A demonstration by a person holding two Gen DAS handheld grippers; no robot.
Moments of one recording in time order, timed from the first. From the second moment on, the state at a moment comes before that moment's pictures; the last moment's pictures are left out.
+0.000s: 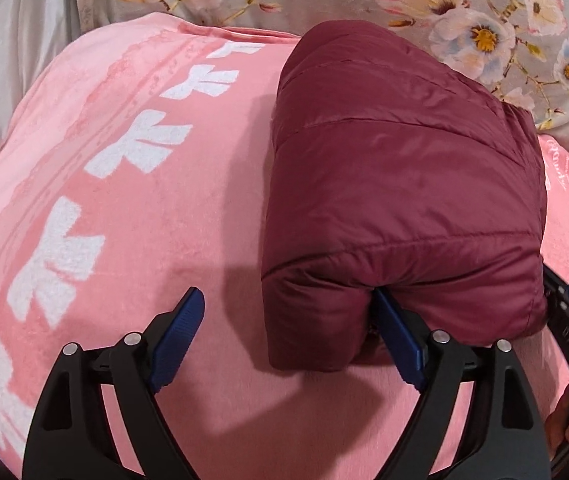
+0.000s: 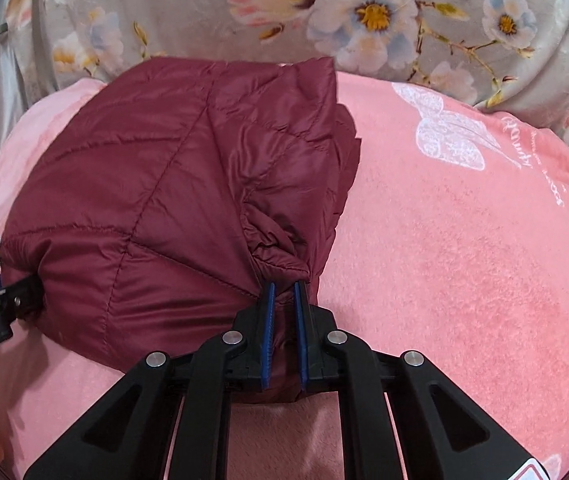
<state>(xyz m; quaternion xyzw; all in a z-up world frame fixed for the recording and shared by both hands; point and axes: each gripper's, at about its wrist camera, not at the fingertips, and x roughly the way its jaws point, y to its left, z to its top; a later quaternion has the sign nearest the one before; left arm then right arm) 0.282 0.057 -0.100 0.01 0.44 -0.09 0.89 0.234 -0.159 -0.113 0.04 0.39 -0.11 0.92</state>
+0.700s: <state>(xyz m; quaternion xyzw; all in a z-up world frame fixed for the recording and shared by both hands) 0.260 0.059 -0.026 -0.02 0.38 -0.09 0.92 0.237 -0.148 -0.111 0.01 0.39 -0.13 0.91</state>
